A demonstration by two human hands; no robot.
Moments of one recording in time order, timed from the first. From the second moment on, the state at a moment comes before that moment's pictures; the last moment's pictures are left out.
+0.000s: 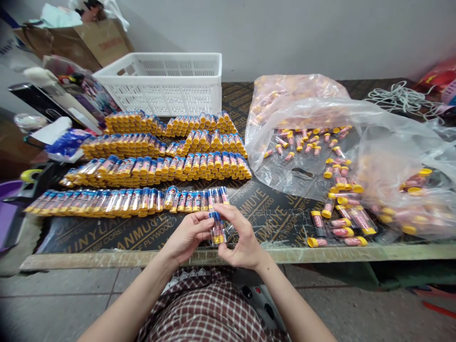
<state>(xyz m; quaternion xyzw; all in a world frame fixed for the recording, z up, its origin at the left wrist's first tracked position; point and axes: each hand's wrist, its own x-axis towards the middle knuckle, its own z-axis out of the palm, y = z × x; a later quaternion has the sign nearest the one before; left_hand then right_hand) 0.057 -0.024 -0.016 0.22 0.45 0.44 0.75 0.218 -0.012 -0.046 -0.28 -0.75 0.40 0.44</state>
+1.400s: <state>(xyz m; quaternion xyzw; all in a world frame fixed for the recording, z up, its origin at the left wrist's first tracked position) 0.024 -0.019 -0.050 0.68 0.69 0.10 0.23 0.420 0.013 -0.109 -0.75 -0.65 -0.03 0.11</state>
